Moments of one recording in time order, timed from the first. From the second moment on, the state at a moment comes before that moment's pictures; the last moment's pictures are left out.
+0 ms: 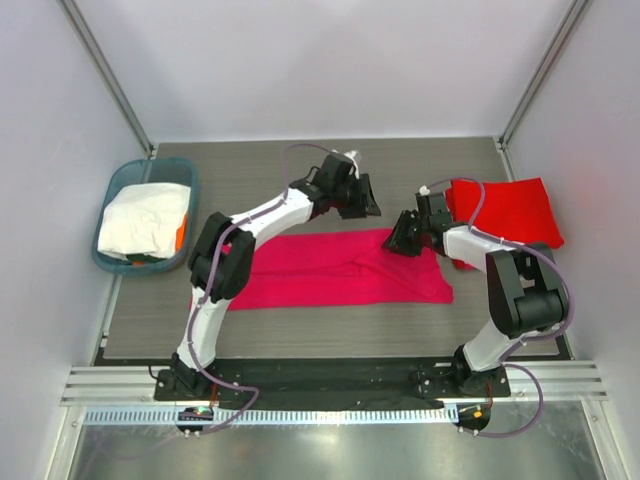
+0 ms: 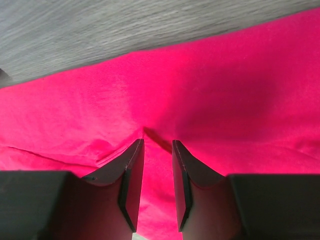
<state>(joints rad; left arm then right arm) -0.66 2.15 1.78 -0.29 0.23 -0.71 0.21 1.61 0.85 -0.14 -0.25 0.62</state>
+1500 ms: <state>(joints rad) -0.70 2.45 1.97 -0.41 0.47 -0.76 0.27 1.41 0.67 -0.06 -0.50 0.62</state>
